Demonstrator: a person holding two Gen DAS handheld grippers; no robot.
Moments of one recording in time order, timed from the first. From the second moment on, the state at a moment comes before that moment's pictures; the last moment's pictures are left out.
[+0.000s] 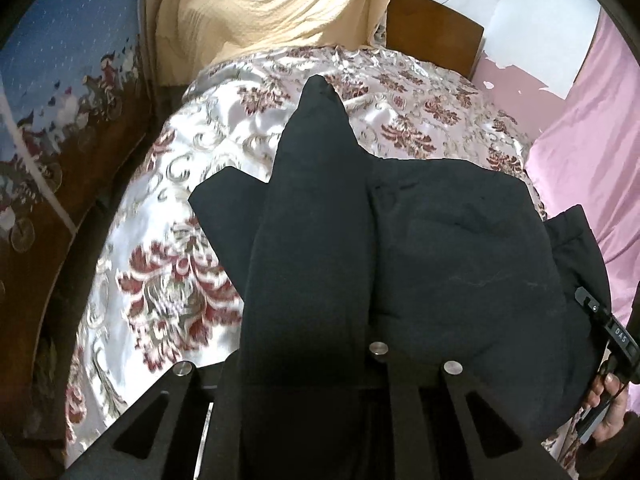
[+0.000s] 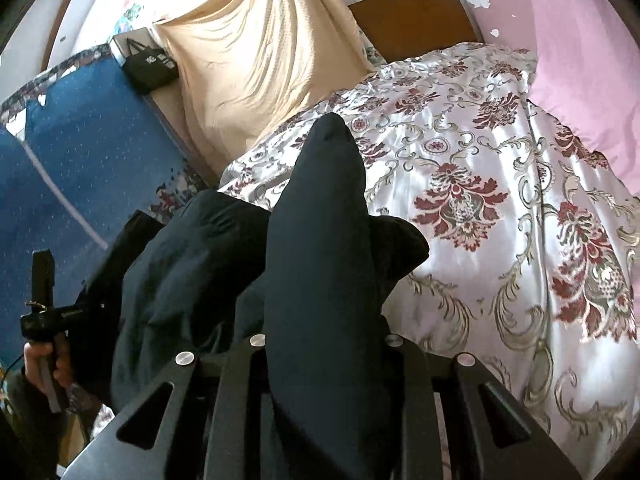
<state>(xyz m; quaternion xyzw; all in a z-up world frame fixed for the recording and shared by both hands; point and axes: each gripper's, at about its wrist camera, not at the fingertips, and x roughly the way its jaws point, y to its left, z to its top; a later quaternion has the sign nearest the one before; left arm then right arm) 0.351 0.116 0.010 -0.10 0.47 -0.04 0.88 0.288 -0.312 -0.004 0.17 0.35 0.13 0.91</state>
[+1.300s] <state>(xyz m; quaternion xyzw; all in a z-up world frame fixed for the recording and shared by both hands) 0.314 0.128 -0.053 -0.10 0.48 0.06 0.87 0.225 -0.313 -0.040 0.11 0.35 0.00 0.93</state>
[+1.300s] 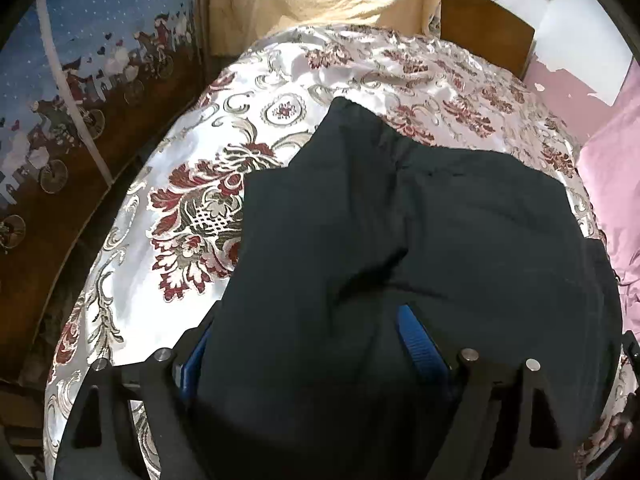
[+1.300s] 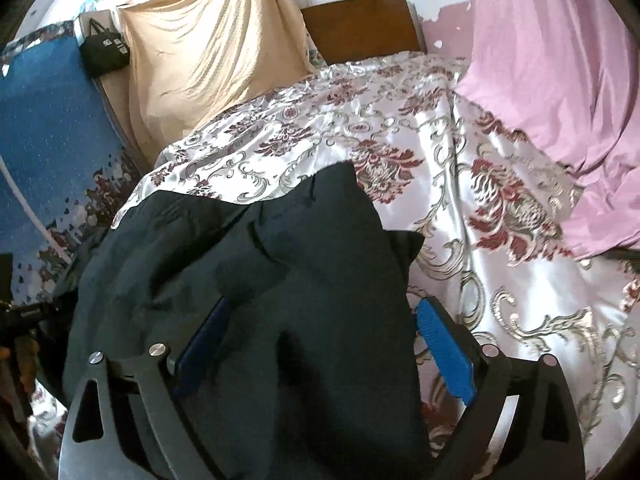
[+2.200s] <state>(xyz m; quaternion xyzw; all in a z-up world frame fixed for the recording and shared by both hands) 0.232 0.087 0.007 -0.11 0.35 0.00 0.93 0.166 -0.258 0.005 0.10 0.26 0.05 0.96</state>
